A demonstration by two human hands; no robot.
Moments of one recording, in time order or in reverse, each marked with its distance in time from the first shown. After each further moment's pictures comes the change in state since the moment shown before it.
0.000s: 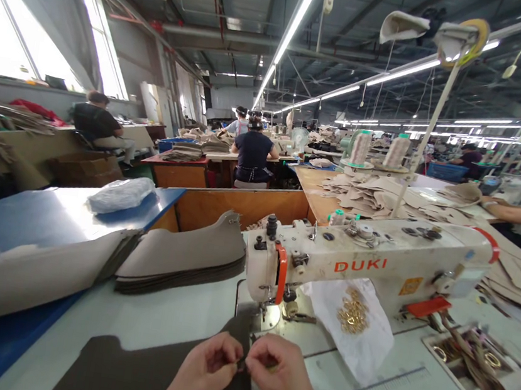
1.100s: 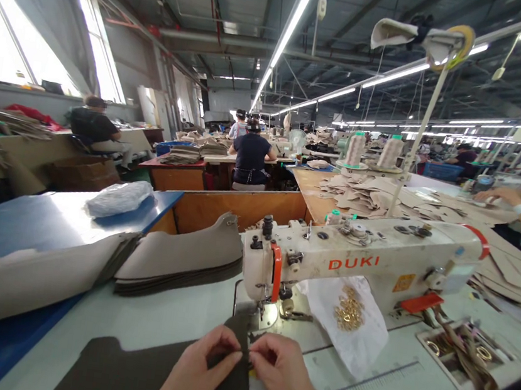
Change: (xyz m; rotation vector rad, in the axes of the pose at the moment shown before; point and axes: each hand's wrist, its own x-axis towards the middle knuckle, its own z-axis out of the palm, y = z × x) left_hand -0.002 -0.001 -0.011 0.520 0.078 0.153; right_hand 0.001 -0.002 -0.004 -0.049 0.006 0.147
